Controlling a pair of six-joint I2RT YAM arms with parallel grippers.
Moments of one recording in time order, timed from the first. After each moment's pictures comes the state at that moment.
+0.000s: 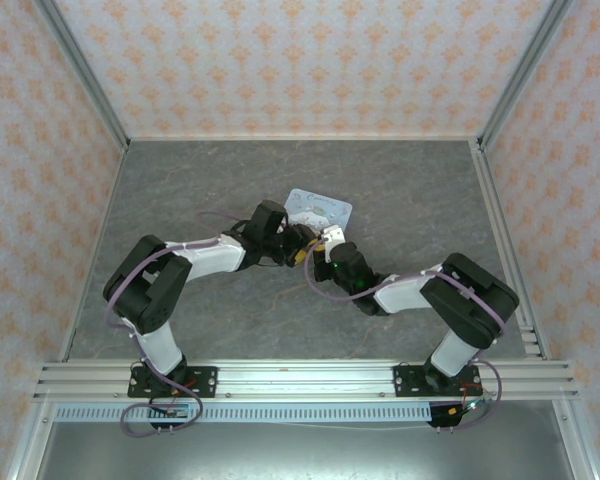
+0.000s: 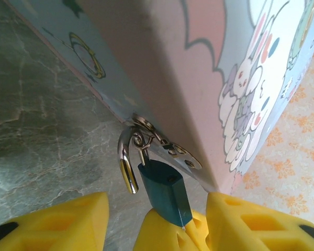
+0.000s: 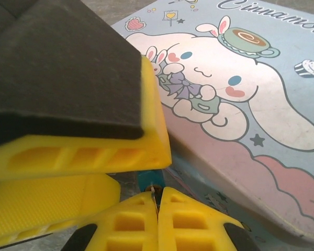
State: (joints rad) left arm -0.55 1.74 0.93 0.05 0.36 -1.39; right arm 0.80 1.64 0.54 0.63 0.20 0.26
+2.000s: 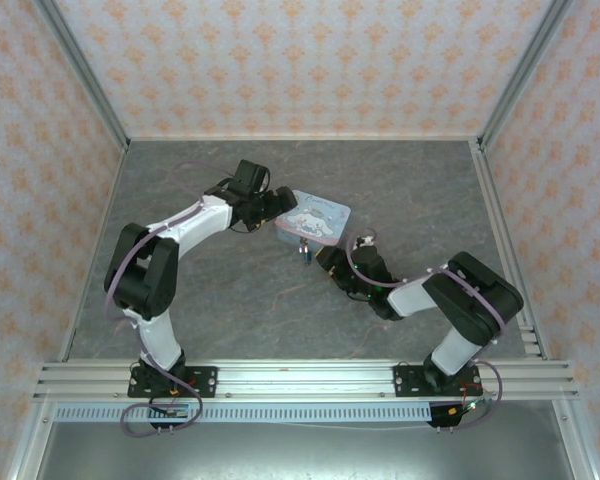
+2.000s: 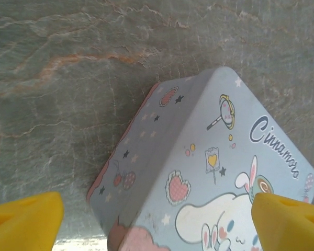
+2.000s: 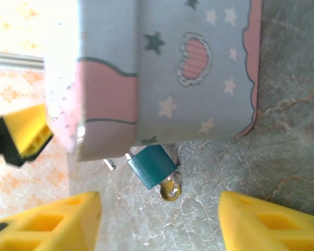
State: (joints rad) left arm -0.36 1.84 1.30 -0.39 0.18 -0.81; right arm 0.67 1.62 0.40 0.75 -0.09 1.26
